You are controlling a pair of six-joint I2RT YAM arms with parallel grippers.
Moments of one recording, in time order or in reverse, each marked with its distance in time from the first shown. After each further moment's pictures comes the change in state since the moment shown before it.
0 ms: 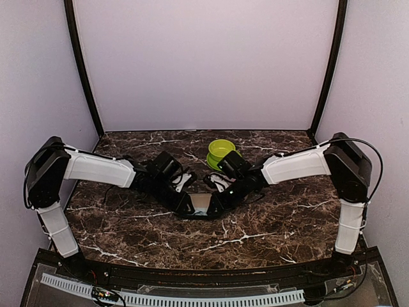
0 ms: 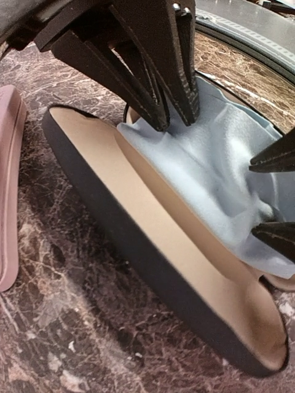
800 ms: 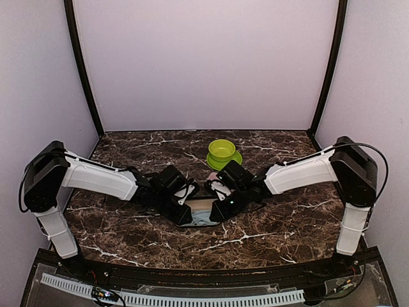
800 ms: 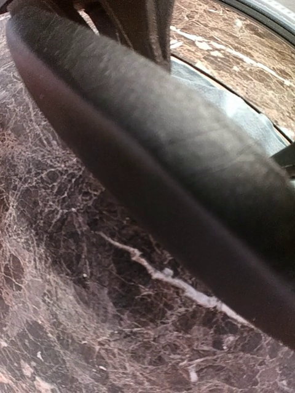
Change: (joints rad) left arm -0.123 -0.019 -0.073 0.021 -0.209 -0.011; right arm 0.078 -0.059 -0.109 0.070 0.174 -0.005
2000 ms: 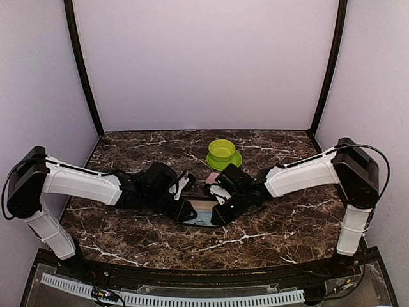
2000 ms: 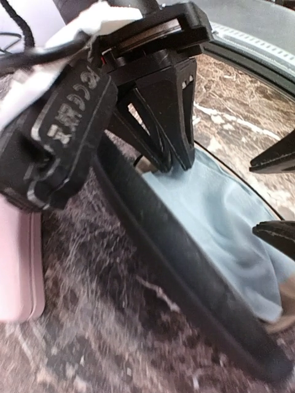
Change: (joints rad) left arm -0.006 -0.159 -0.131 0.212 0.080 -0.113; right arm 0.033 -0.018 -0.015 -0.026 0.044 -0.053
